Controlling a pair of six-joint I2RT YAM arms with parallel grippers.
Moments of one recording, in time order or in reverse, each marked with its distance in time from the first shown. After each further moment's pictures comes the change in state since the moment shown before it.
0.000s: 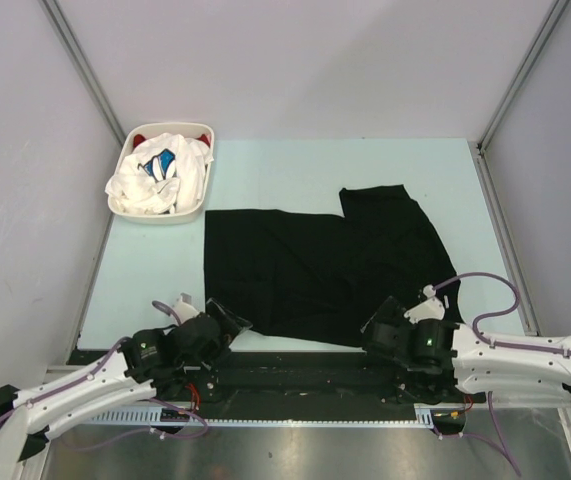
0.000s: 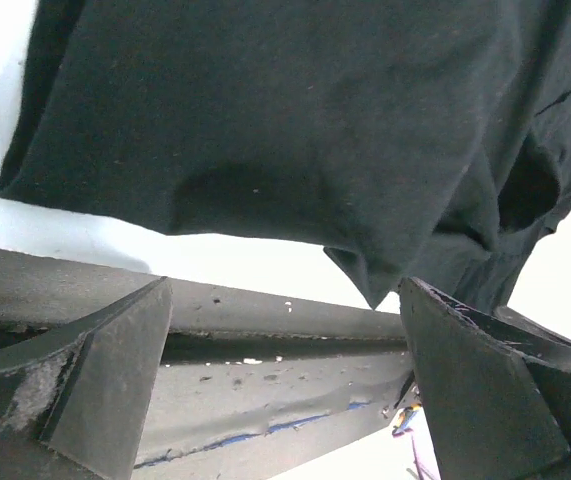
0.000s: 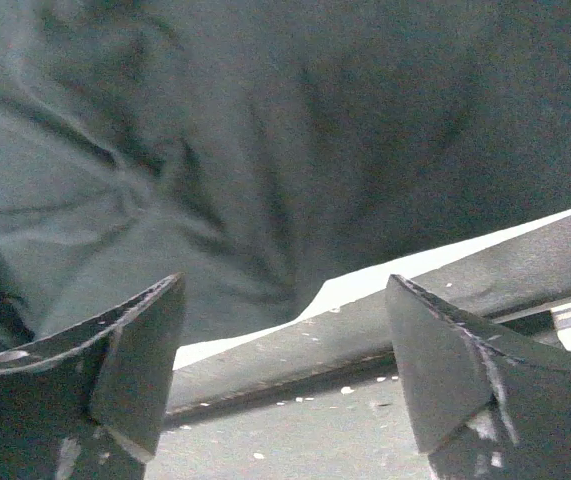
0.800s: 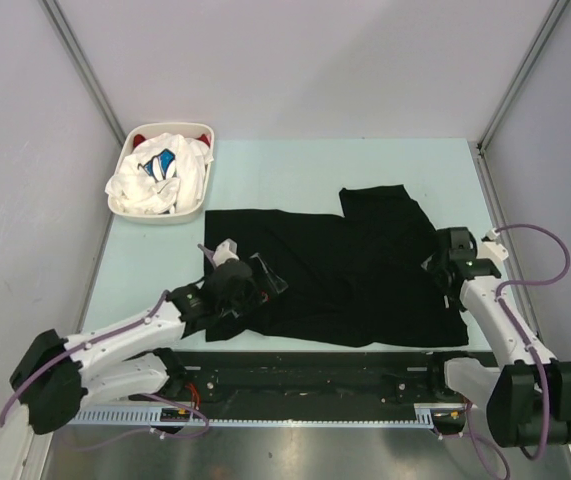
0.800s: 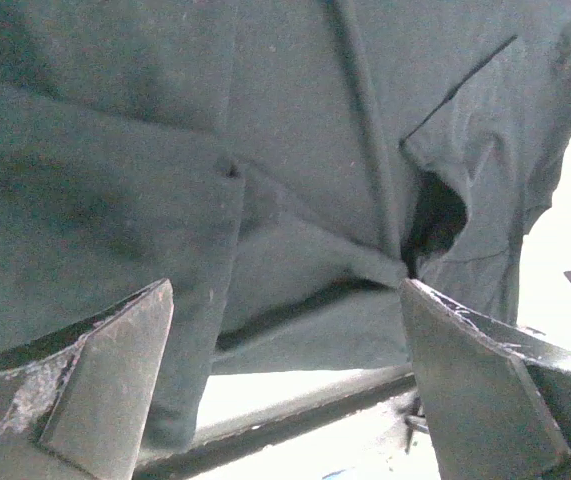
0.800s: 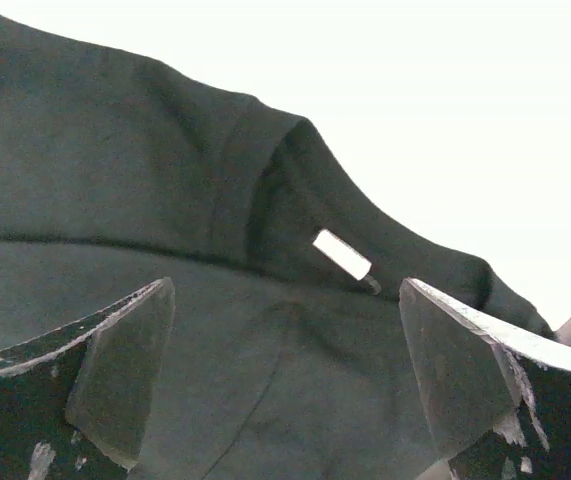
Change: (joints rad) left arm 0.191 0.650 0.296 0.514 0.076 0.544; right arm -1.200 0.221 0.247 0.196 -0.088 -0.971
